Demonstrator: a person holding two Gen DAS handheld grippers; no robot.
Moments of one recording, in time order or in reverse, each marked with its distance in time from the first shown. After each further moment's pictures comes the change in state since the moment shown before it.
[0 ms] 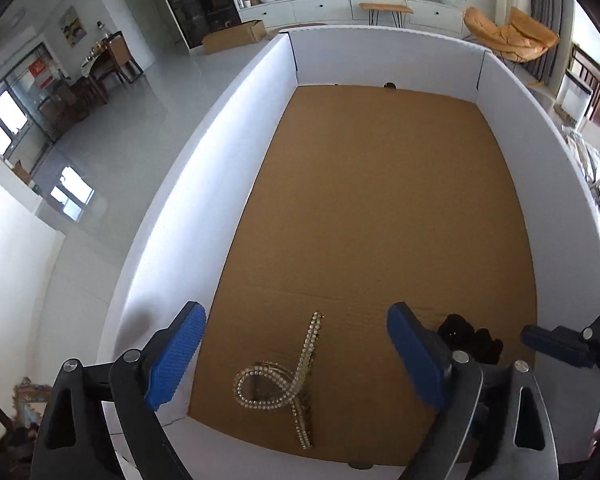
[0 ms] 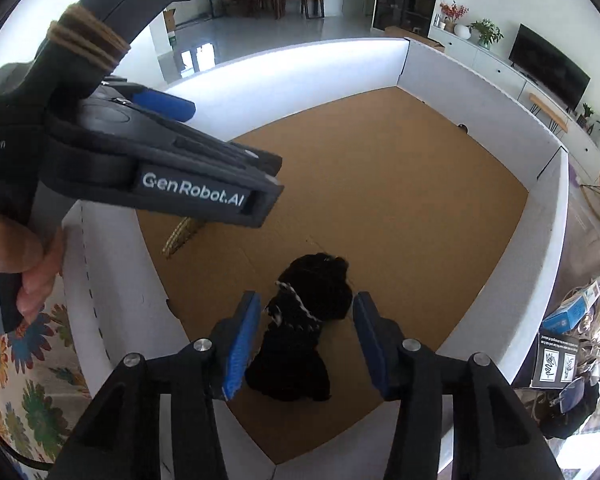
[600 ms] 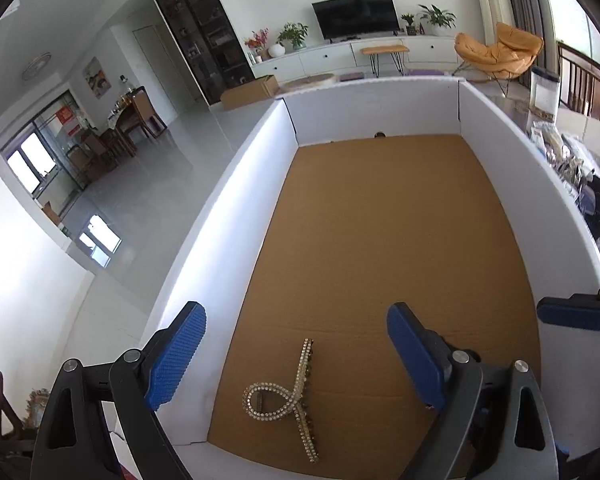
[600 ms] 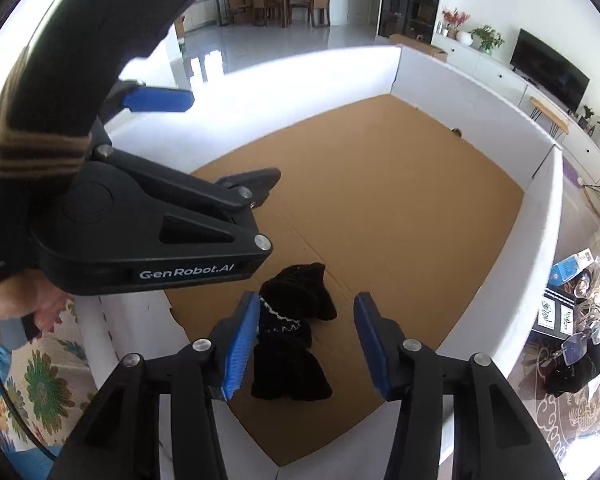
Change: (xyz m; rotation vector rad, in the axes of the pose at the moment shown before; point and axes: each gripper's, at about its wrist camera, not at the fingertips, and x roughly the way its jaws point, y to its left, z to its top) left arm -0.073 -0.027 -0.050 -0.015 -0.256 0.080; right arm -0.036 -0.035 -0.027 0.019 -0.134 0.017
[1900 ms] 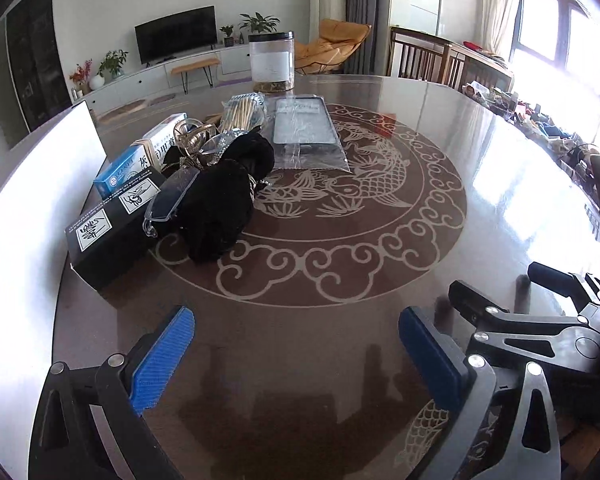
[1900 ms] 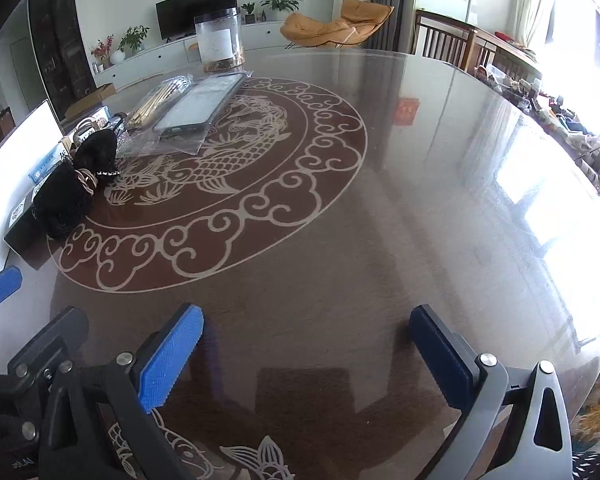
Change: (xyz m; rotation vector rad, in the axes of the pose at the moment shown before) left arm -0.050 -0.352 -0.025 0.239 -0.021 -0.574; right arm -0.144 -0.257 -0.312 0.919 0.018 -0.660
